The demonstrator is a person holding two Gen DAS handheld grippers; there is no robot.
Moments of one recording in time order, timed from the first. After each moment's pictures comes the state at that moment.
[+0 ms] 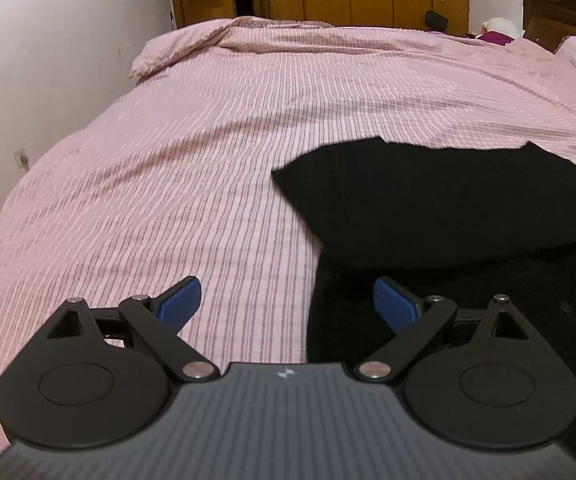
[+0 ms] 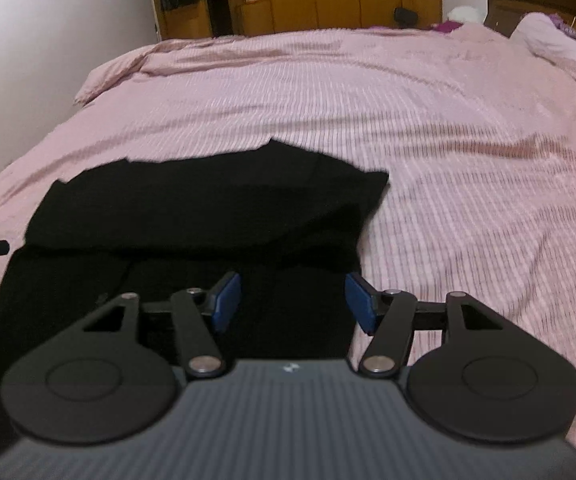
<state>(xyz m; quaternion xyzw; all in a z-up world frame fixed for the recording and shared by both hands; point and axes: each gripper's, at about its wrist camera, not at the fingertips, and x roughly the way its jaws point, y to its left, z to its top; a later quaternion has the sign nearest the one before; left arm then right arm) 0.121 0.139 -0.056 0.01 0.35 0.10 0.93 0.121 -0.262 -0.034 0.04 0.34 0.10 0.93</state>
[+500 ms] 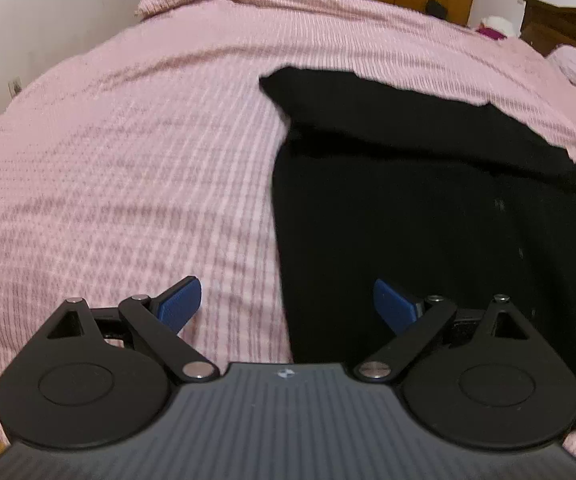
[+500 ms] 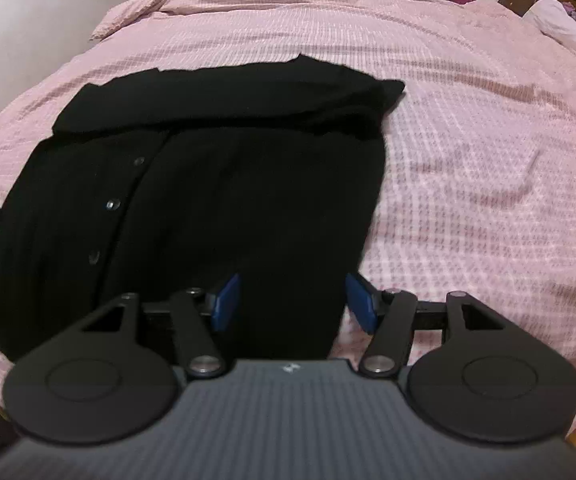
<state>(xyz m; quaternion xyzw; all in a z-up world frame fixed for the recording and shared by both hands) 0.019 0.113 -0.089 -0.06 0.39 0.07 0.91 0.039 -0.238 -0.074 -0.01 0.39 0.11 0.91</state>
